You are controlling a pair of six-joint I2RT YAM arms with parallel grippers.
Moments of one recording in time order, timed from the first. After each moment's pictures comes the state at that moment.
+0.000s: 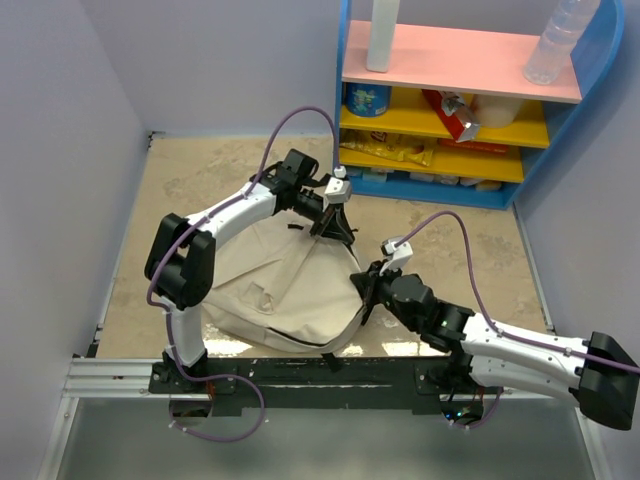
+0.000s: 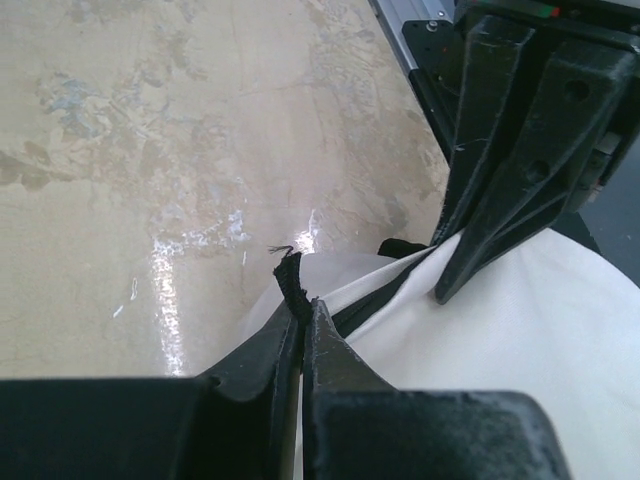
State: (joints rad) left arm -0.56 1.92 1.52 -0.52 1.21 0.70; right arm 1.03 0.88 0.37 0.19 0.41 0.54
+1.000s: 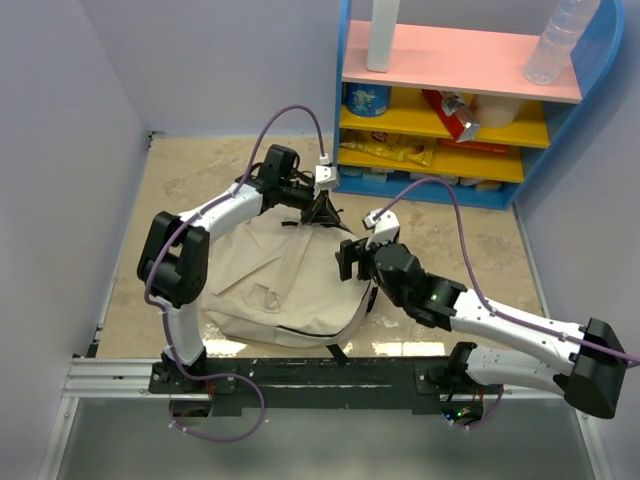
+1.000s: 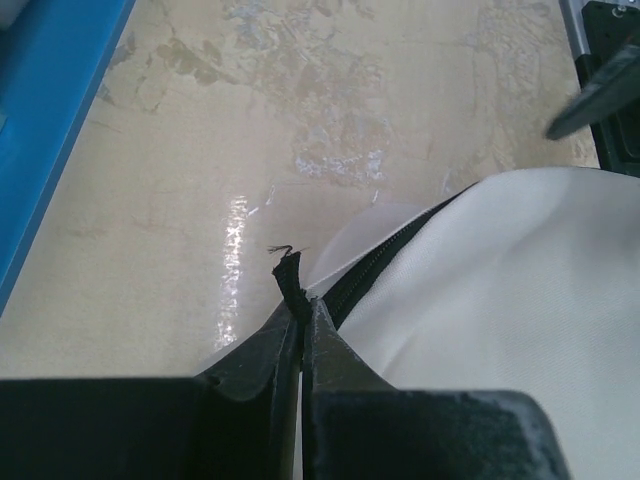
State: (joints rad) left arm -0.46 1.91 1.44 -0.28 0.99 0.52; right arm 1.03 1.01 0.67 -0.03 0.54 0.38
